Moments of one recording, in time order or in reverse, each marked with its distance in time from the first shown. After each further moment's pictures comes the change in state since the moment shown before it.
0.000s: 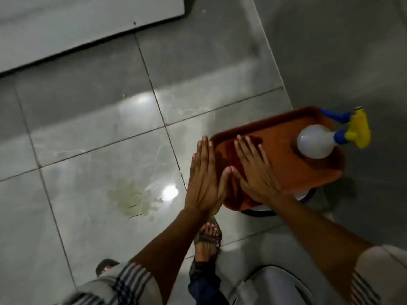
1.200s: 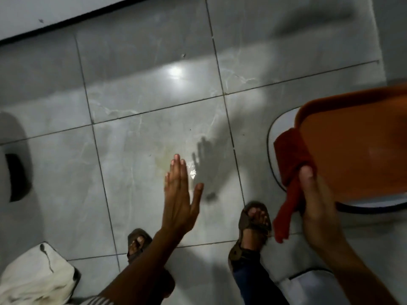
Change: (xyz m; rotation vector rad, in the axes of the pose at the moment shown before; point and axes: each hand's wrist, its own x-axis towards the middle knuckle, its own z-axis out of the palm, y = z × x) left_hand -0.163 -0.228 -0.062 0.108 0.143 -0.265; right_hand -0.062 -0.191 -0.018 1.166 0.146 0.382
